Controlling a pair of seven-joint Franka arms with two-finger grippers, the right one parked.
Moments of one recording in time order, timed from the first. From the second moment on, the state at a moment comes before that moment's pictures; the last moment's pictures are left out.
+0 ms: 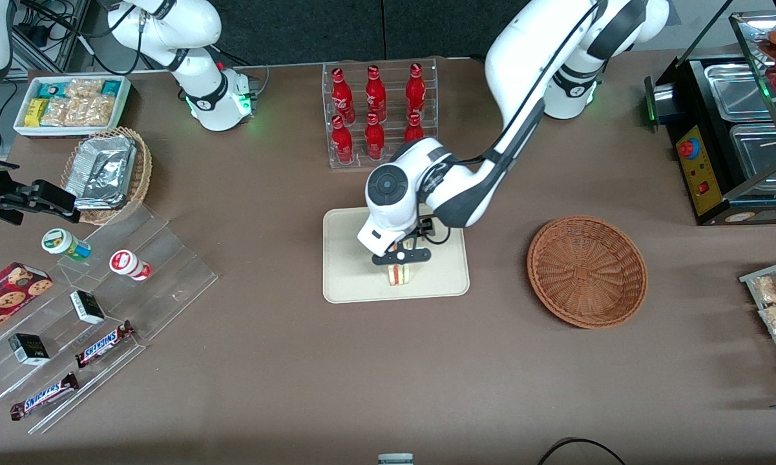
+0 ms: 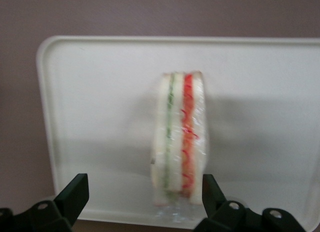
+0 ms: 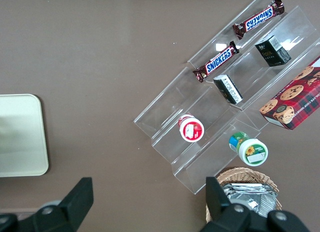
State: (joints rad) arm -0.58 0.69 -0.22 -1.40 0.13 1.95 -0.92
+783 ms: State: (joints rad) arm -0.20 0.53 -0.22 -1.41 0.11 1.70 -0.59
